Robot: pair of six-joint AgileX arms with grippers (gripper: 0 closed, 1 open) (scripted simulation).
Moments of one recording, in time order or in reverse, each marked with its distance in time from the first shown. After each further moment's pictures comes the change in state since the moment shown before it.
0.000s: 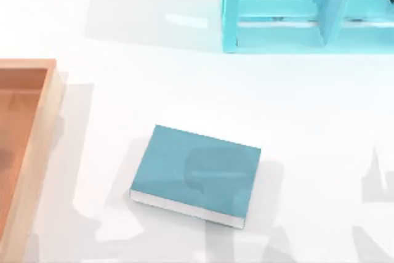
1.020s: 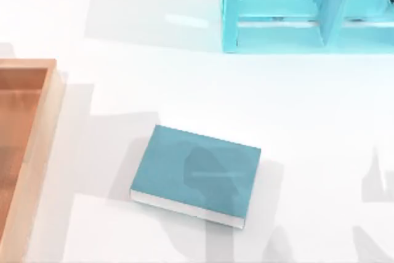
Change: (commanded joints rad) left arm 0.100 0.759 0.655 -0.532 -0.010 0.119; right arm 0.000 0.000 0.000 0.000 0.000 0.000
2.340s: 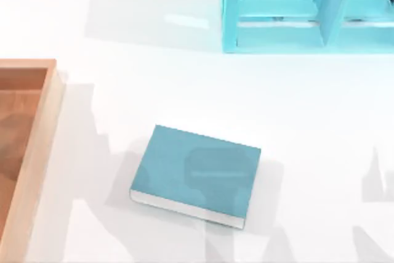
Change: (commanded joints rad) left arm 0.009 0.066 -0.310 0.376 0.000 0.006; right arm 0.000 0.000 0.000 0.000 0.000 0.000
